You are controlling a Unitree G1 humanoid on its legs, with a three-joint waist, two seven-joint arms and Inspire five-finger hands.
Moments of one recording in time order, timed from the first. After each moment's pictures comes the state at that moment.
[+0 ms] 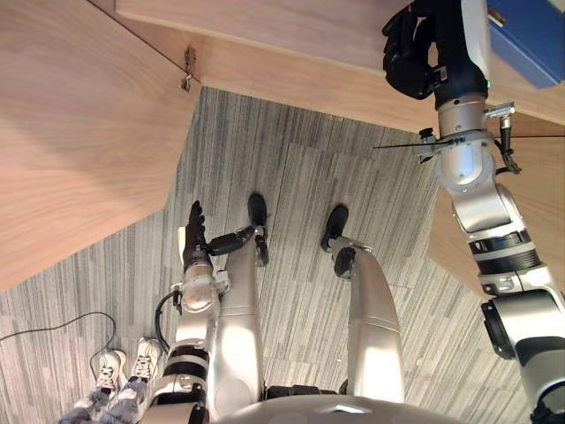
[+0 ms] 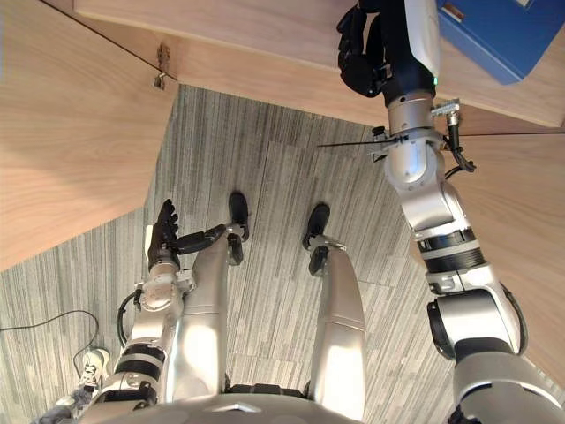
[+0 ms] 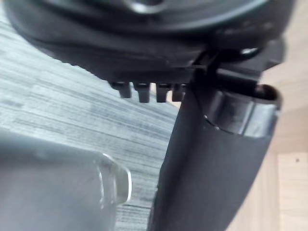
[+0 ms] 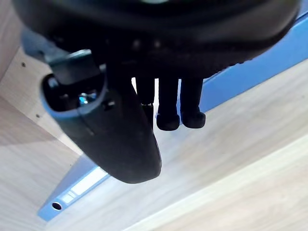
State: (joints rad) left arm -0.15 0.07 0.13 0.49 -0.06 -0.17 0.26; right arm -0.77 -0.59 0.18 0.20 -0.23 -0.08 -0.31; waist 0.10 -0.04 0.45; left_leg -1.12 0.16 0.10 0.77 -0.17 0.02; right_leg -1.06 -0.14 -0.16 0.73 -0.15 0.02
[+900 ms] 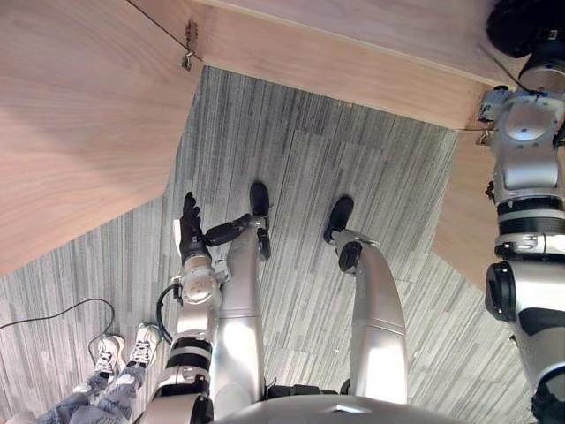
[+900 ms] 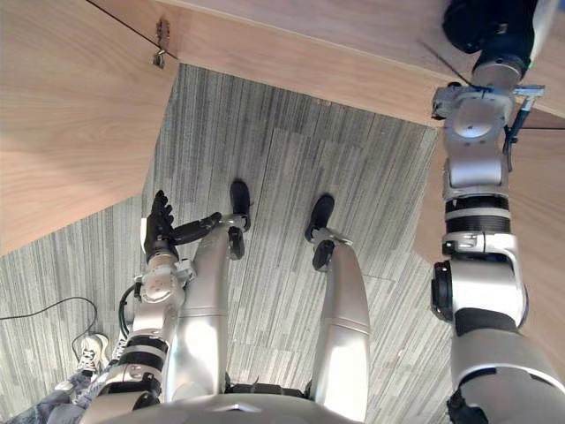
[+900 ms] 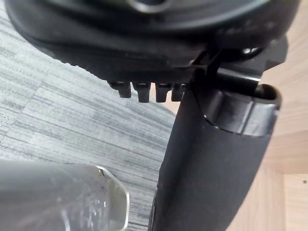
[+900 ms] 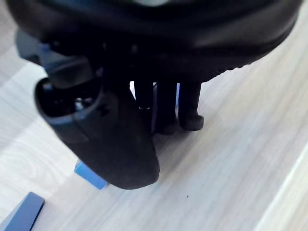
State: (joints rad) left arm -0.19 0.05 0.15 0.49 -0.09 -0.17 0.30; right arm -0.96 -0.60 -0.10 0.54 -0.05 0.00 -0.41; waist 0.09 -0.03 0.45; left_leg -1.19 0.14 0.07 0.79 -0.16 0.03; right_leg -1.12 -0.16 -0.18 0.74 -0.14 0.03
